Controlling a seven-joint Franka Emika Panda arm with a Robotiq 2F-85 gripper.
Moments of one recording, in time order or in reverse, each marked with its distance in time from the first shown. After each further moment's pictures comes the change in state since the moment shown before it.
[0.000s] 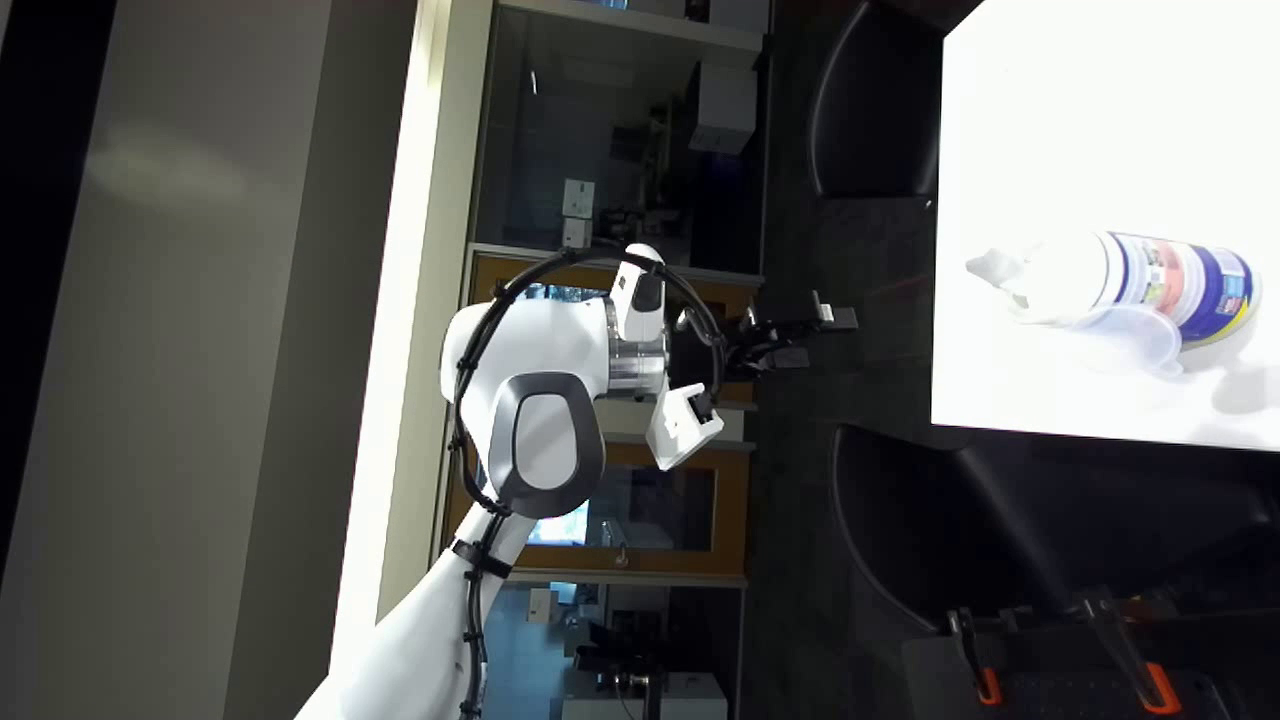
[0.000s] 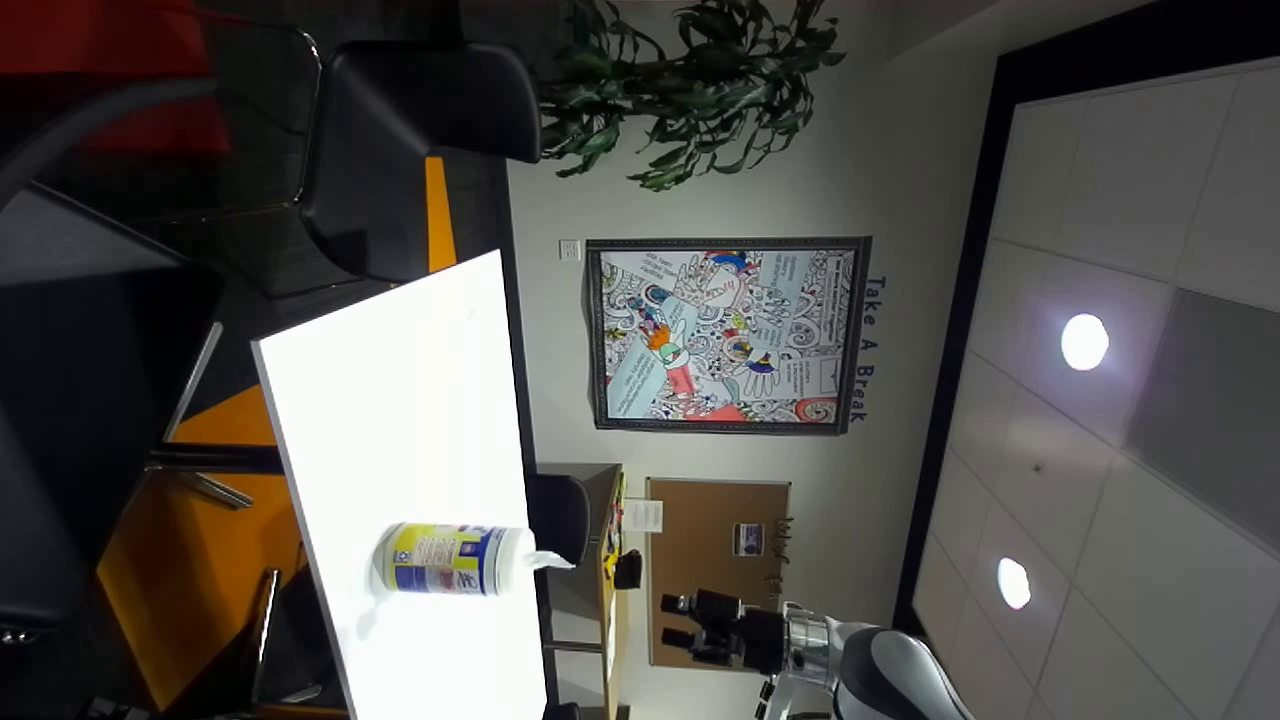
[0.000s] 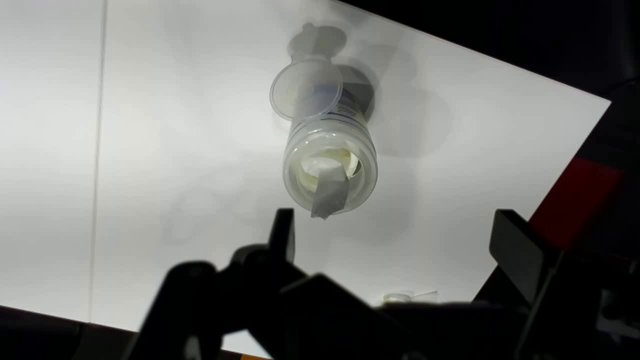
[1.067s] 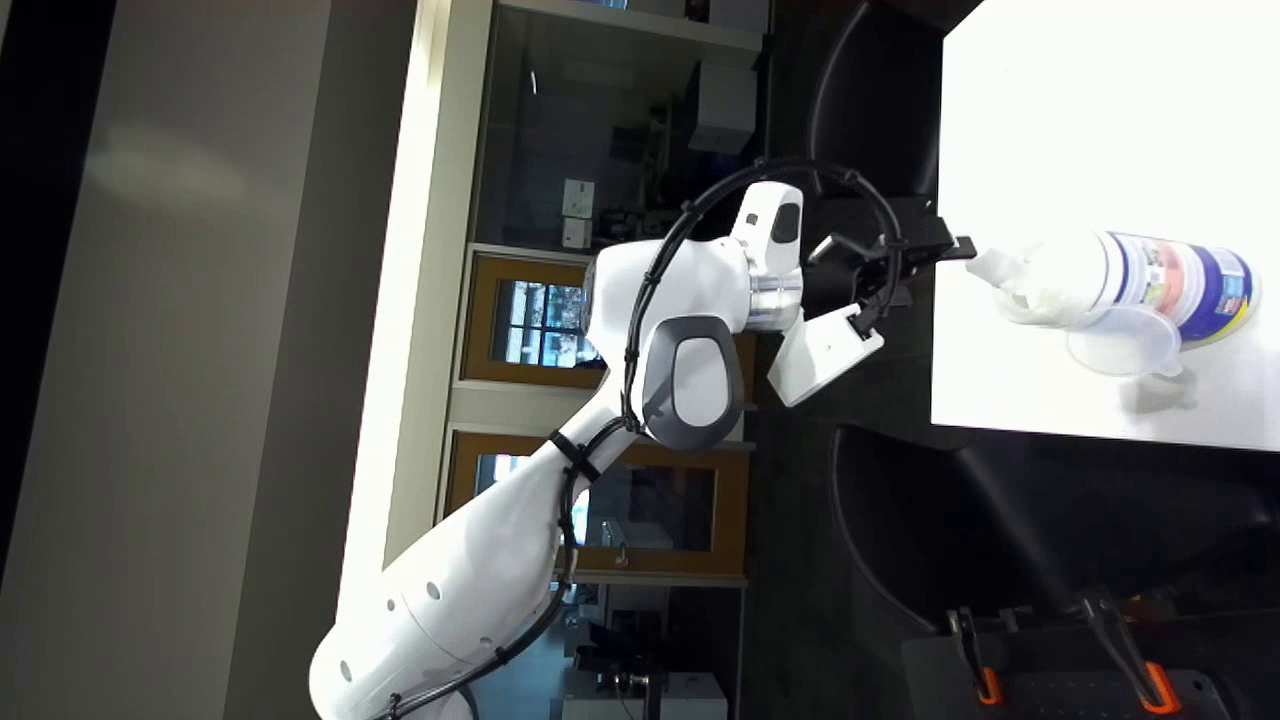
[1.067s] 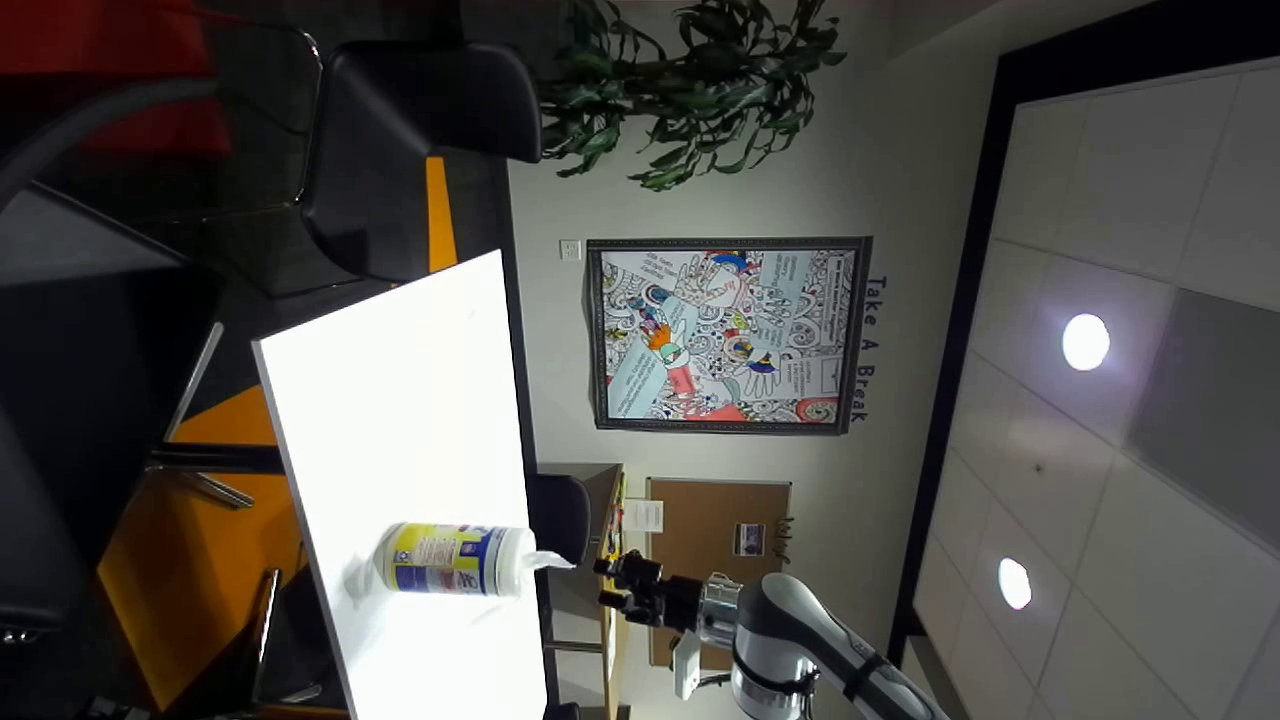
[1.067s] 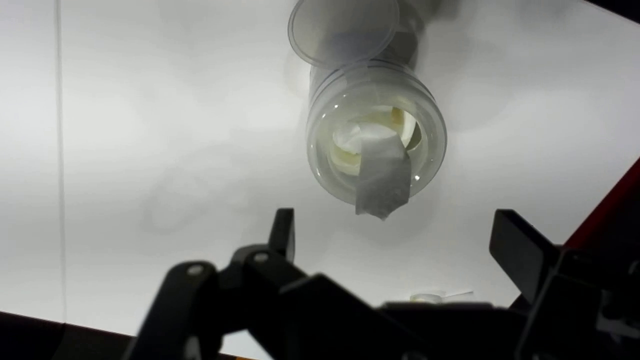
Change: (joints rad) arm -0.040 0.353 -0.004 0.041 0.204 0.338 -0.194
